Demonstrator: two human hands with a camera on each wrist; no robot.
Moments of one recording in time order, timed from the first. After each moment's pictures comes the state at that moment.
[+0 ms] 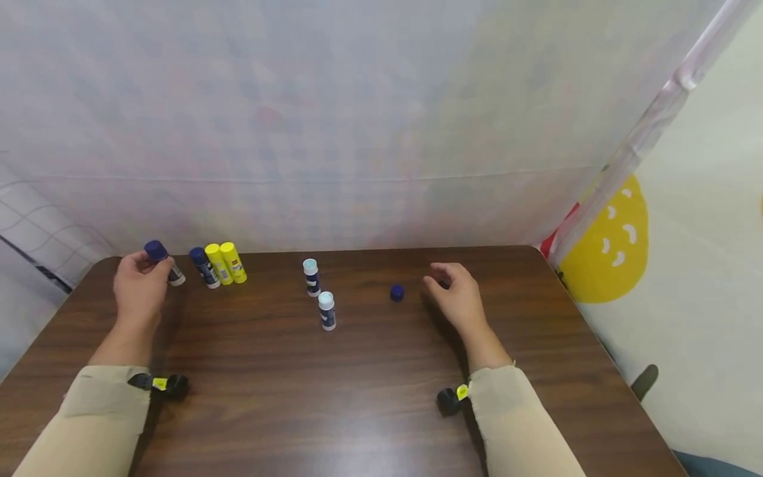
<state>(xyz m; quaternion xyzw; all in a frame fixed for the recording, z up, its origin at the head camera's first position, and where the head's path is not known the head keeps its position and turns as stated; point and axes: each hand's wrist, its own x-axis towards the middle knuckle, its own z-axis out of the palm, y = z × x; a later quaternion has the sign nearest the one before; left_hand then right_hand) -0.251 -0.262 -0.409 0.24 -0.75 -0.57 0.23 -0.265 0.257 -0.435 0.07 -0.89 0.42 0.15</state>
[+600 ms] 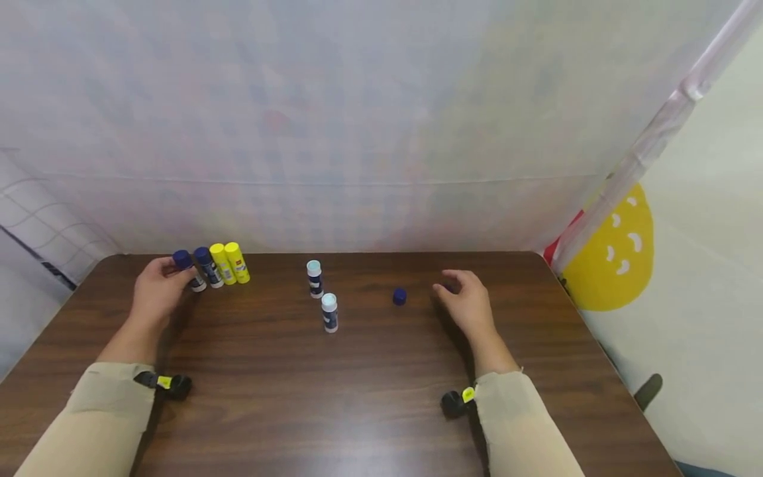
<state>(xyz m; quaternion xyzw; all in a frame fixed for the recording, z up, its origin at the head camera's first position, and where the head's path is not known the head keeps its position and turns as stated) -0.254 -0.261 -0.420 0.21 -0.81 -0.54 0.09 -0.268 0.271 -0.439 0.02 -0.92 0.38 0.12</state>
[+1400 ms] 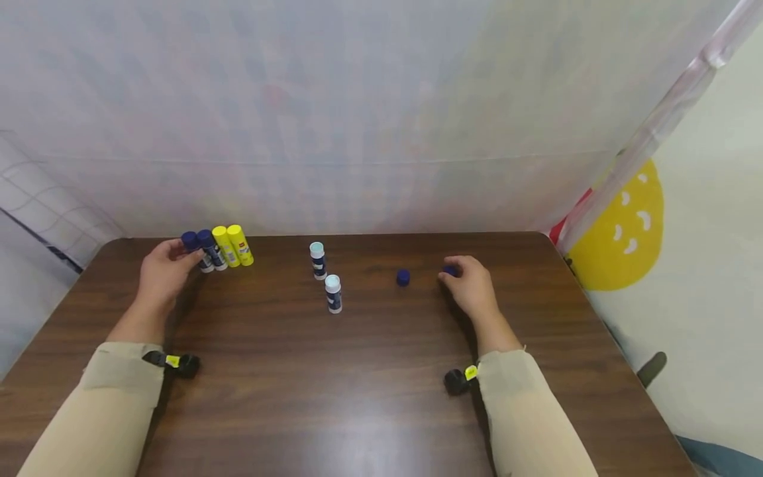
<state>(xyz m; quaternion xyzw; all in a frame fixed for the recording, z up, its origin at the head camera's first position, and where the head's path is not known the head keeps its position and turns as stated) -0.255 -0.261 -0.418 0.20 -0.81 -0.54 0.08 -0.270 0.276 -0.441 0.03 -0.94 0.34 0.07</state>
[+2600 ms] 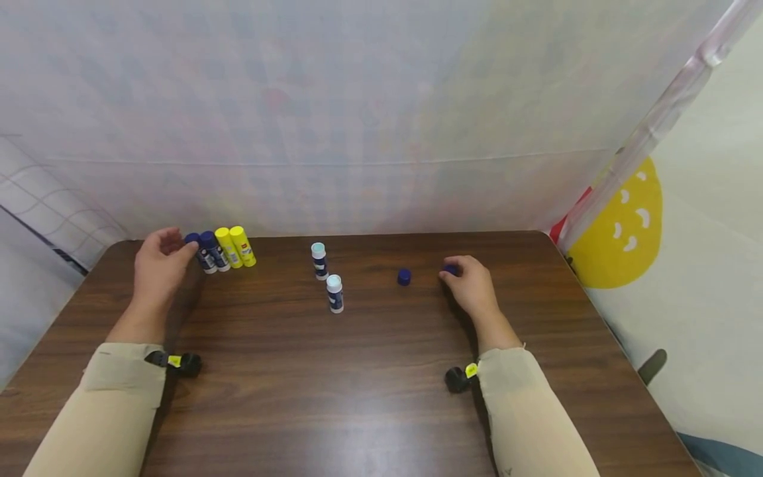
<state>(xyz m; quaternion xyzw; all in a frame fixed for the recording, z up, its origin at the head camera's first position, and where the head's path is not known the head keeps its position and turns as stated) -0.249 -0.259 -0.398 0.19 -0.82 -0.52 0.15 -0.270 0.275 -0.442 0.03 -0.94 0.34 0.07</state>
